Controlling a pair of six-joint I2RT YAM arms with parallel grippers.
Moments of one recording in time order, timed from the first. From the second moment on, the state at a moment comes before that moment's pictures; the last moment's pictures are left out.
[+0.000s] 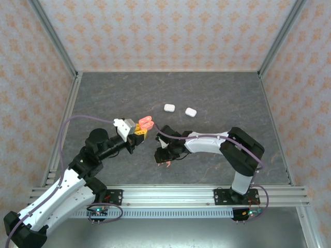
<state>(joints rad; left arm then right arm) -0.56 0.62 0.53 -0.07 0.28 -0.02 0.96 1.77 0.98 -0.36 -0.33 0.61</state>
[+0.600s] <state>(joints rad) -0.56 0.62 0.53 -0.07 0.29 -0.02 0.96 1.67 0.99 -0.42 -0.23 0.56</state>
